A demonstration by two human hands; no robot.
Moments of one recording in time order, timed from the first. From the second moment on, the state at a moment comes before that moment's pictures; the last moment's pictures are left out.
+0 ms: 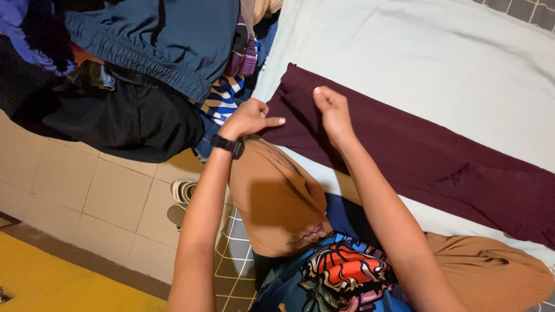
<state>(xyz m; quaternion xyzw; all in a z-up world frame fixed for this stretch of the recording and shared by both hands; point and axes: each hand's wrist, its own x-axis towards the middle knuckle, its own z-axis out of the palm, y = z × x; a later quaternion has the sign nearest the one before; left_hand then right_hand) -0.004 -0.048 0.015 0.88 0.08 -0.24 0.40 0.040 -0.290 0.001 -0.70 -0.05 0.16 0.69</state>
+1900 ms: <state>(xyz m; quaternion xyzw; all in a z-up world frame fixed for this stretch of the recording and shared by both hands) 0.084 -0.105 -0.027 0.95 -0.10 0.18 0.22 0.037 -0.304 -0.035 -0.97 -0.12 -0.05 0.18</state>
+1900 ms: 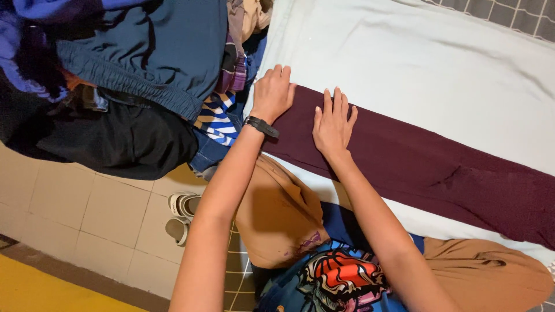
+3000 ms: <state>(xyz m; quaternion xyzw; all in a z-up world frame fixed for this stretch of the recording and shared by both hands) 0.016 -0.096 -0.004 0.95 0.03 0.06 0.29 -0.073 -0.370 -0.035 -0.97 -0.21 0.10 0.09</state>
